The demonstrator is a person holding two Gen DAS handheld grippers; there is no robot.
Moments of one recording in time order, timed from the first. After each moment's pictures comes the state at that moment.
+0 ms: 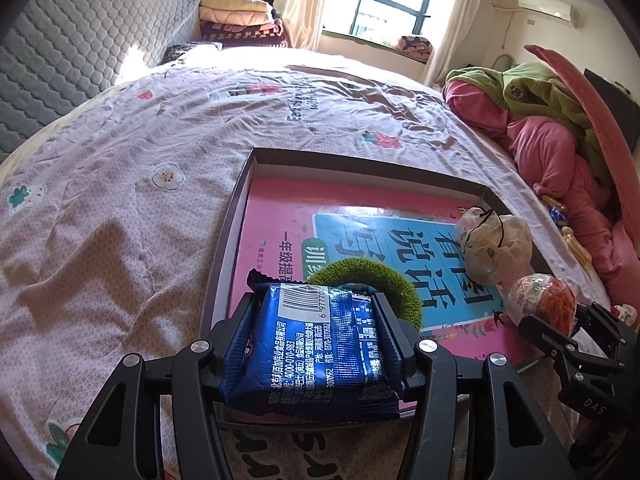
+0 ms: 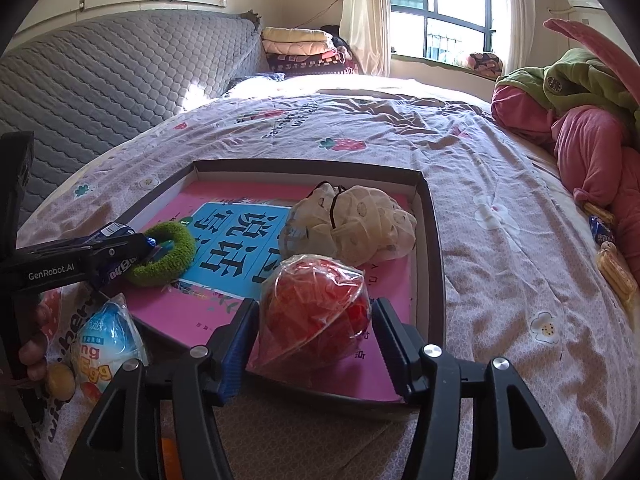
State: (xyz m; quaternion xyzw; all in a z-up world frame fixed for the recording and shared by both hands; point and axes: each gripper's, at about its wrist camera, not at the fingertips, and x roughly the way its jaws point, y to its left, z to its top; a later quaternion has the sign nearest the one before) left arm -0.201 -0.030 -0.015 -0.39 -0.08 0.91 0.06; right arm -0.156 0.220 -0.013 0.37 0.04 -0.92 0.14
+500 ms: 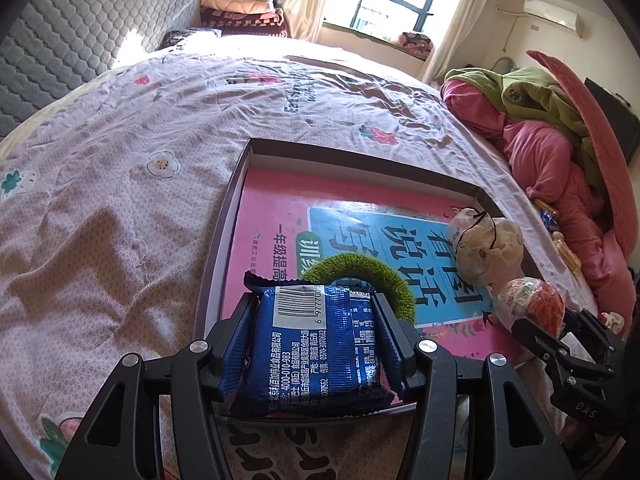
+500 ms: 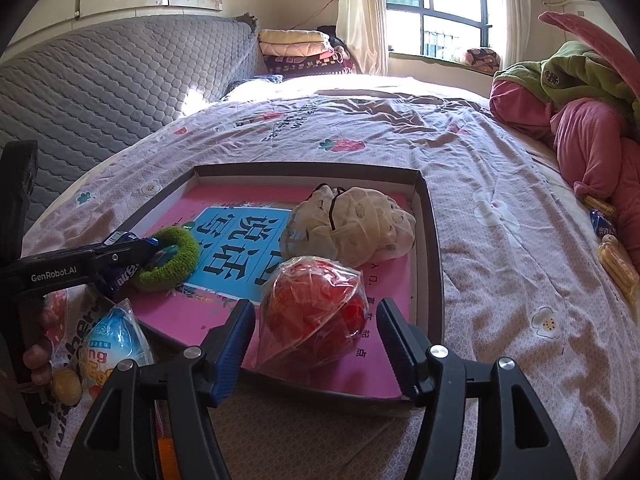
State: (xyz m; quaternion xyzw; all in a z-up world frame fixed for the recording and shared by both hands) left arm -0.204 -0.035 -0.016 -0.41 -0.11 0.90 0.07; right arm -0.155 0.222 -0.011 0.37 0.02 -0.92 0.14
